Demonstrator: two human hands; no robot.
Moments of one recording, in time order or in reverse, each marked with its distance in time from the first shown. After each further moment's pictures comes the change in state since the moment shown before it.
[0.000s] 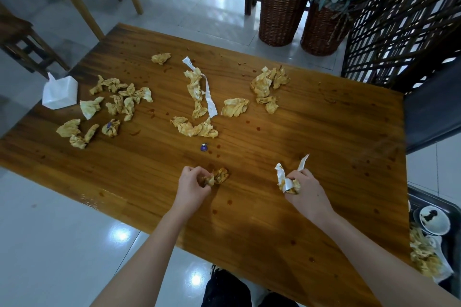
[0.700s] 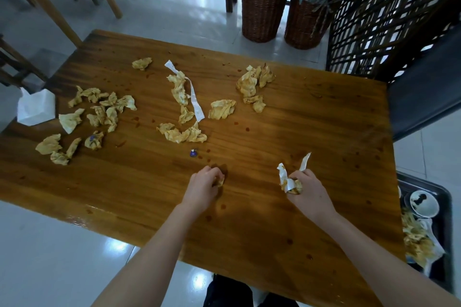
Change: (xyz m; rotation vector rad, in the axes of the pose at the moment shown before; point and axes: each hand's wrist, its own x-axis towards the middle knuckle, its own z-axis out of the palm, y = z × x) left_hand 0.024 0.023 0.028 0.372 -0.152 0.294; right_hand -0.005 0.017 -0.006 0.054 0.049 0.058
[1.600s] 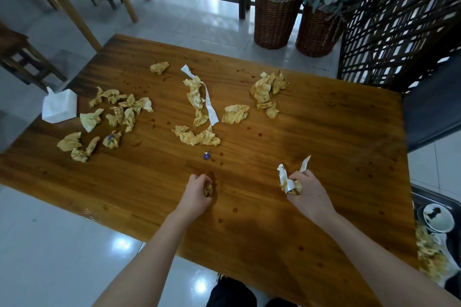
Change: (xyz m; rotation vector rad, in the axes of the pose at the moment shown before) left_hand -0.018 -0.041 -0.016 -0.200 -0.050 -0.244; right_hand 0.015 -0.024 0.015 -0.060 -0.002 -0.014
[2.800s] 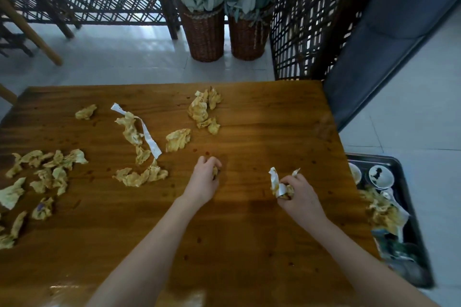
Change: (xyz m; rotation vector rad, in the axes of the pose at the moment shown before) left_hand 0.063 0.153 0.020 0.181 -0.122 0.421; right_hand -0.037 0.046 -0.046 0.132 0.242 0.144
